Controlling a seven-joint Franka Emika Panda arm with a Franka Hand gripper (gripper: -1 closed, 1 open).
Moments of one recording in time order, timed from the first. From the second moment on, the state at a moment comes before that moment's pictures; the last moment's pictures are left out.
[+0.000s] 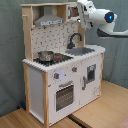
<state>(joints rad) -0.77 -0.76 0.91 -2.00 -0.78 2.99 0.15</state>
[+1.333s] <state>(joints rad) -0.71 -1.15 0.96 -2.15 -0.78 2.96 0.13</state>
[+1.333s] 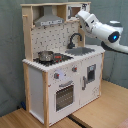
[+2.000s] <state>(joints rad) -0.69 -1.30 1.07 -2.15 -0.78 2.91 0.05</state>
